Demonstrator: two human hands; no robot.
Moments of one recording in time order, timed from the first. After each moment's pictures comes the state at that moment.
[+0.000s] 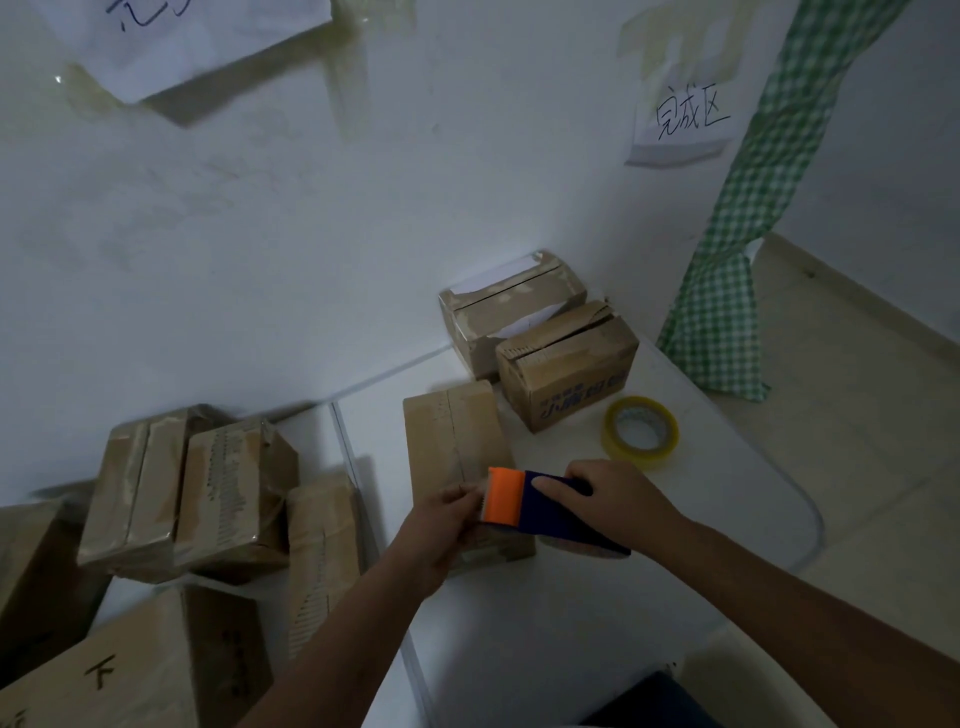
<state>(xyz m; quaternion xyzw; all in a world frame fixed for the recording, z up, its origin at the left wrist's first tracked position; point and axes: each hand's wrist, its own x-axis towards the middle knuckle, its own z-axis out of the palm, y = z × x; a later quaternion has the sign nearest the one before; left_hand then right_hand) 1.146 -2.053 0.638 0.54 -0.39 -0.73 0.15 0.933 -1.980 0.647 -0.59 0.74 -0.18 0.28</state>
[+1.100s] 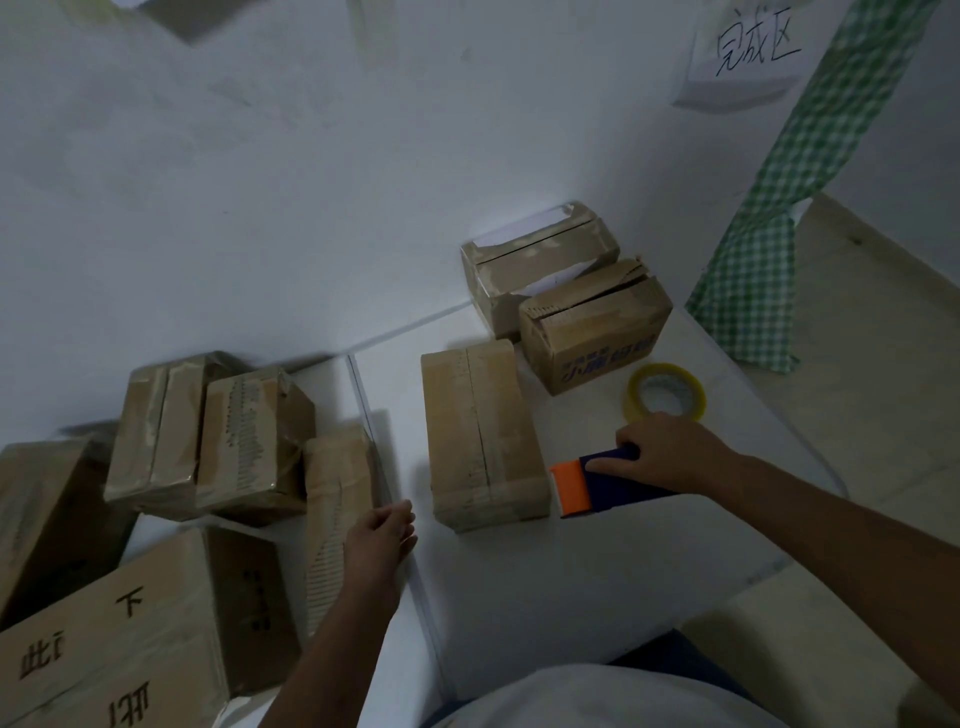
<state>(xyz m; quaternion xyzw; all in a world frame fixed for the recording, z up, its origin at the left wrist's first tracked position) 1.230 -2.028 0.574 0.71 -0.30 -0.56 0.31 0.876 -1.999 0.619 -0.68 0.70 0.04 0.21</state>
